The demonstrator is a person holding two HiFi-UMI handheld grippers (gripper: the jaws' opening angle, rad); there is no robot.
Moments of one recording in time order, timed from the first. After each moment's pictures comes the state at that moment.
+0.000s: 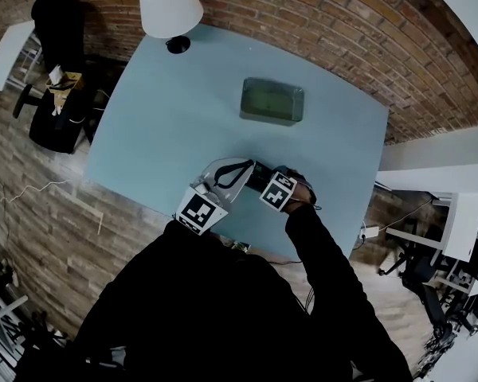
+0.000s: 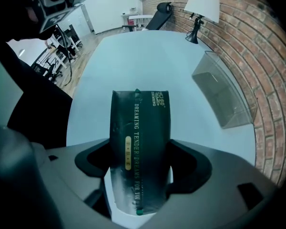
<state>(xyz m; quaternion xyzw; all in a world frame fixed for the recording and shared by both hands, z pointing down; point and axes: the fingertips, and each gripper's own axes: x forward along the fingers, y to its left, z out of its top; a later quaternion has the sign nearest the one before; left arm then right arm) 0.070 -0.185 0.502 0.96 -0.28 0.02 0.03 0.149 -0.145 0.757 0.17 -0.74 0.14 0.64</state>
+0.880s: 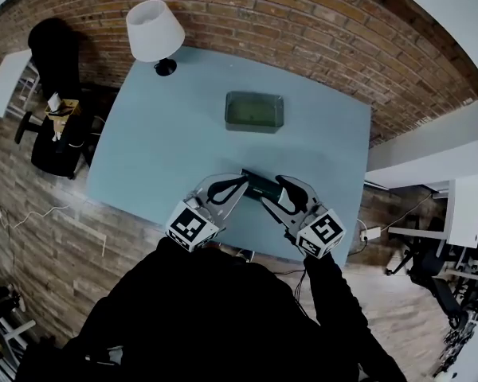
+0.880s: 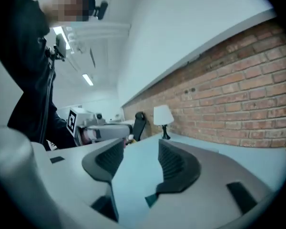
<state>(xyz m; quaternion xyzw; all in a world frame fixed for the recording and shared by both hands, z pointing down) 0.090 -0.137 0.450 0.97 -0.23 0.02 0.05 0.136 -0.121 0.469 0.35 -0.93 0.12 0.06</state>
